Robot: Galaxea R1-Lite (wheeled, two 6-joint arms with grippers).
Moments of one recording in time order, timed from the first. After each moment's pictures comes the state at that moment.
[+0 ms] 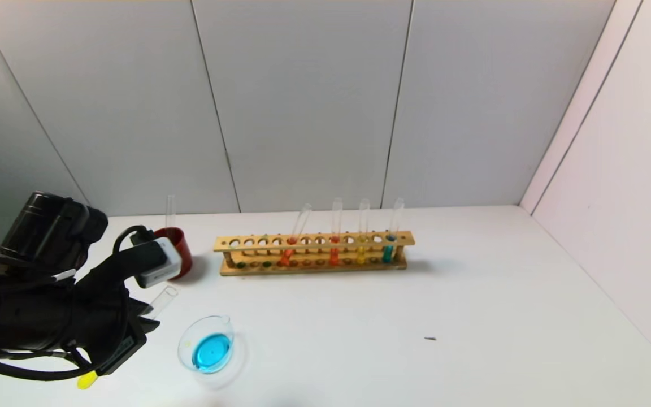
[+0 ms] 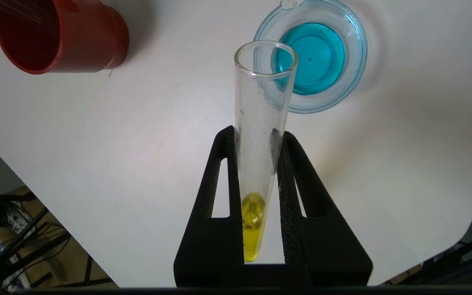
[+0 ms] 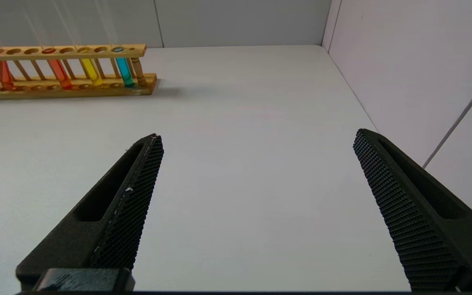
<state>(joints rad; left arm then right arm) -0.28 1.42 -0.75 0.22 0.03 0.58 0.00 0.00 0.00 0.00 -0.01 0.02</state>
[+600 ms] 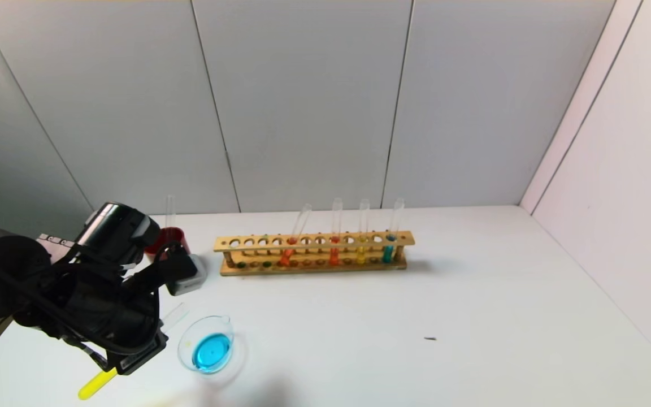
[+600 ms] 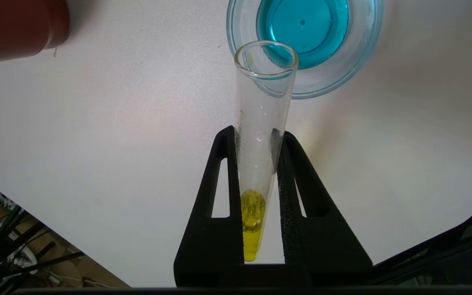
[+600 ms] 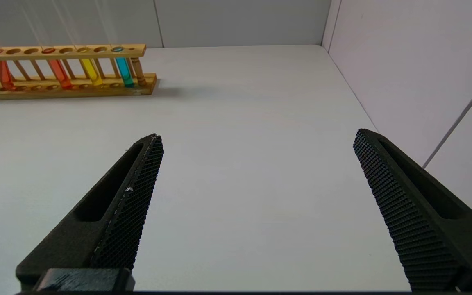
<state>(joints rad) -0.28 1.61 -0.83 0.31 0.07 0.60 0.00 0.00 0.00 0.00 -0.01 0.02</state>
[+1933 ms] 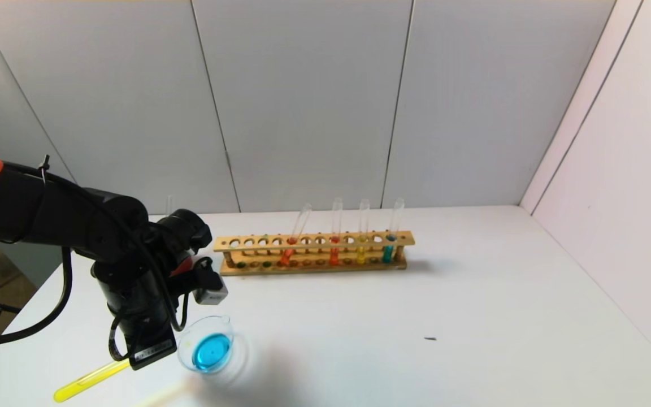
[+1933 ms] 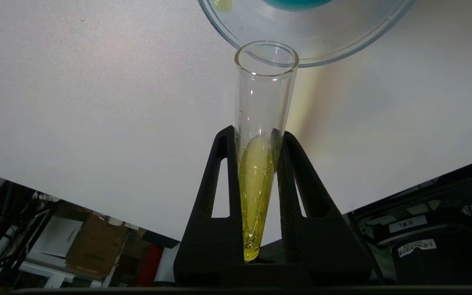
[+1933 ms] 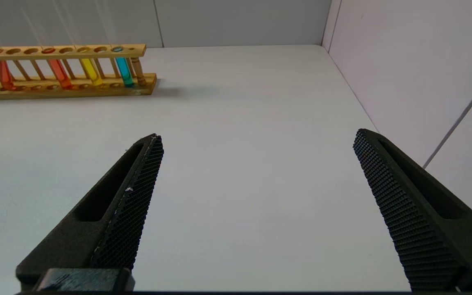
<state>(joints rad) -0.32 1.89 -1.12 0.70 0.21 0.62 0.00 0.00 0.00 0.00 -0.01 0.02</state>
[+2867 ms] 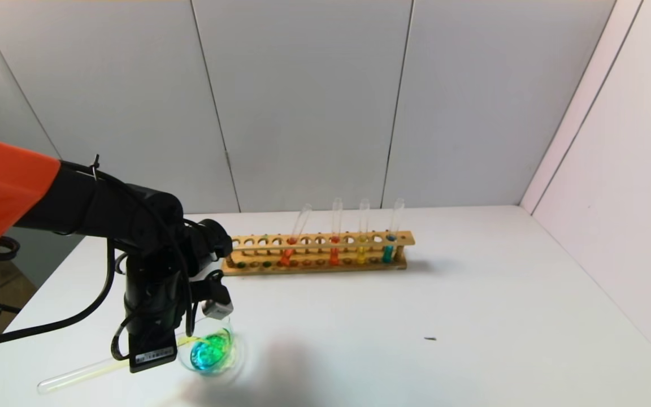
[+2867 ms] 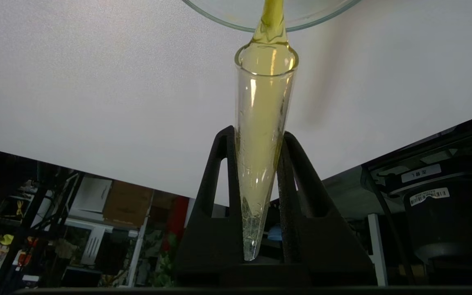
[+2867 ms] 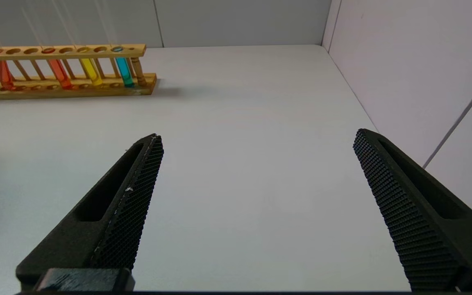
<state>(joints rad) -0.38 1.99 -1.24 0.90 0.32 0.62 0.00 0.00 0.00 0.00 -0.01 0.01</state>
